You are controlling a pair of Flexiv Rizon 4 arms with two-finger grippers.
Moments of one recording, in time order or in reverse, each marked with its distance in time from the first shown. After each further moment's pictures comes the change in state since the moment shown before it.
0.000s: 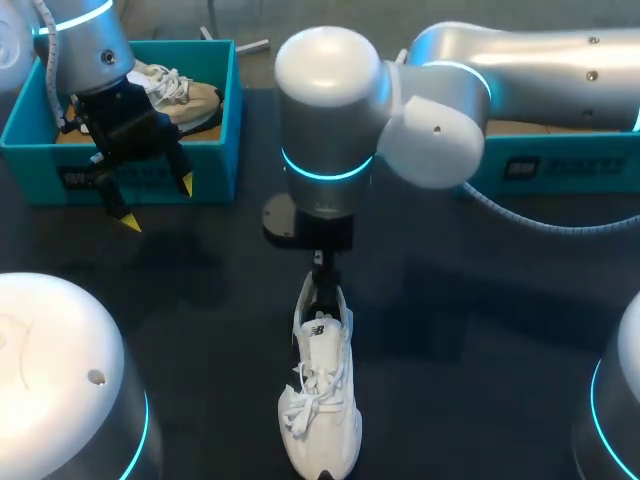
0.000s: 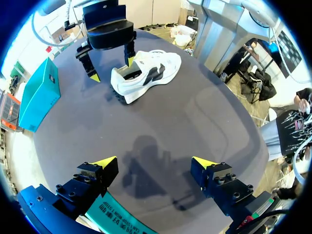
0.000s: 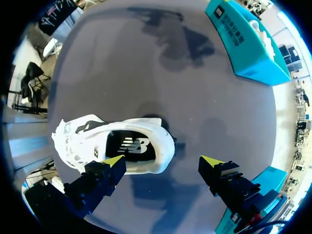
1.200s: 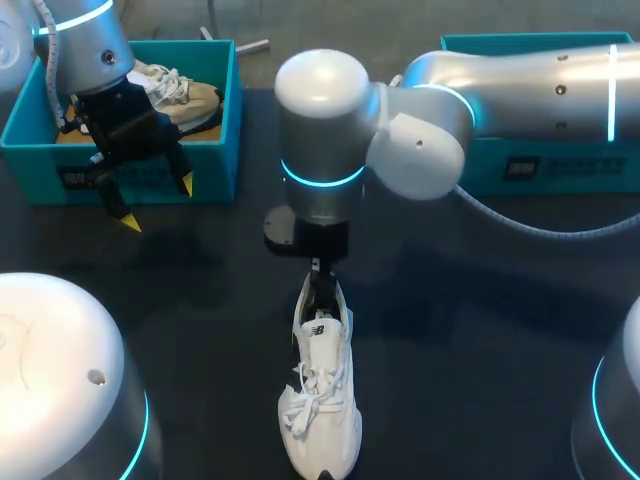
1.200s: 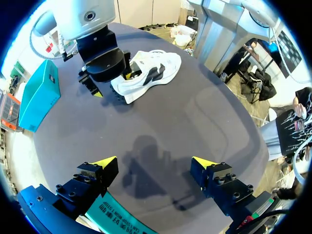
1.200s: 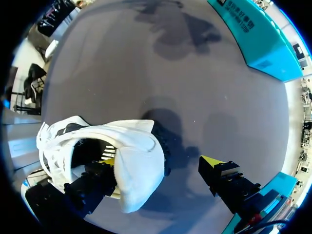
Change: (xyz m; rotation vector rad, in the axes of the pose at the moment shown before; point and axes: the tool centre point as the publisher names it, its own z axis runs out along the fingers) left arm 0.000 0.000 0.000 0.000 0.000 0.000; right arm -0.013 0.005 0.052 0.008 0.067 0.007
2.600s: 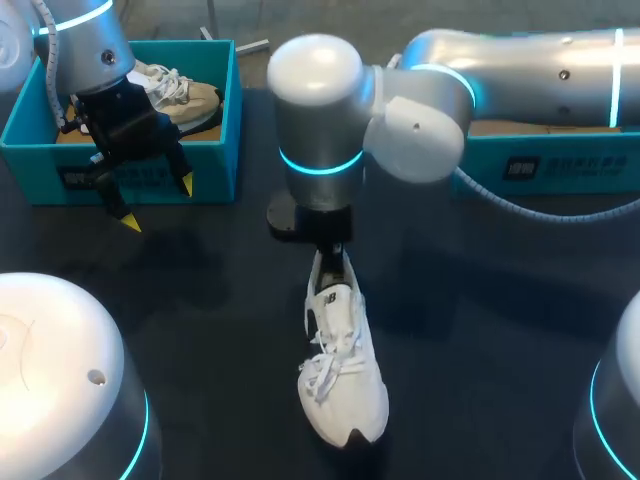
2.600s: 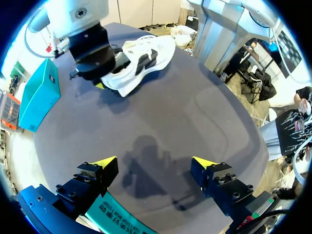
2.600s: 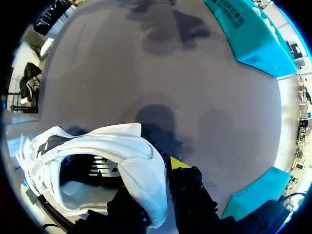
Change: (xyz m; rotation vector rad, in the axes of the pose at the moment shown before) left arm 0.000 0.000 0.000 0.000 0.000 0.000; right arm -0.022 -0.013 -0.023 0.057 -0.057 0.004
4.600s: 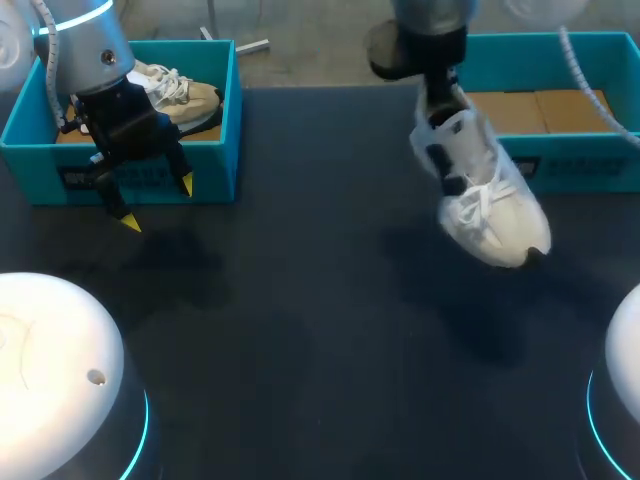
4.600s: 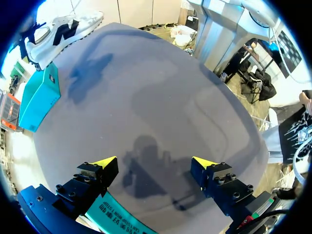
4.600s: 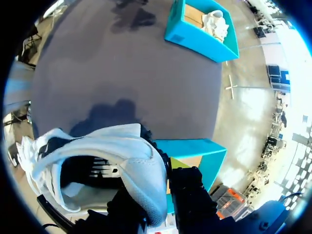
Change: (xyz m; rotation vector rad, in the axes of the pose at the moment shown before) left arm 0.000 0.000 0.000 0.000 0.000 0.000; right arm -0.188 -0.146 -0.174 0.095 -0.289 -0.204
